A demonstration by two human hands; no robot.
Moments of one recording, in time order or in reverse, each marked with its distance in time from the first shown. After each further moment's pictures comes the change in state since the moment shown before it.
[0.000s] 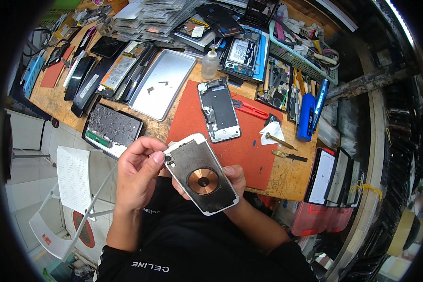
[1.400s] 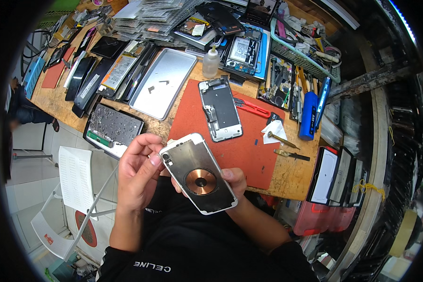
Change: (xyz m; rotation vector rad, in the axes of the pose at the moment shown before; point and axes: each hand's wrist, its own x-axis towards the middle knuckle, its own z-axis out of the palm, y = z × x) left_hand -0.002 -0.004 -0.007 -0.040 0.003 0.020; right_hand 0.007 -0.003 0.024 -0.382 0.226 -0.006
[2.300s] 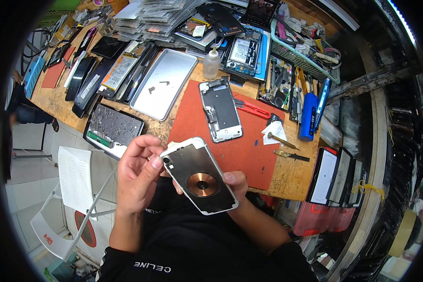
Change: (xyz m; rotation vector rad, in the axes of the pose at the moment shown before) left_hand -0.003 0.004 0.004 0.067 -0.005 0.028; right_hand 0.000 -0.001 0.008 -0.047 0.022 -0.054
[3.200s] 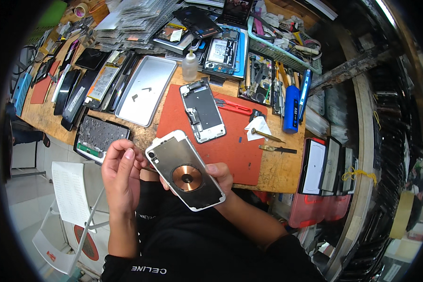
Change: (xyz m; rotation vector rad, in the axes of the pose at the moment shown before) left_hand 0.008 -0.006 -0.013 -0.003 0.181 0.090; right_hand 0.002 0.005 -0.020 0.157 -0.063 0.026
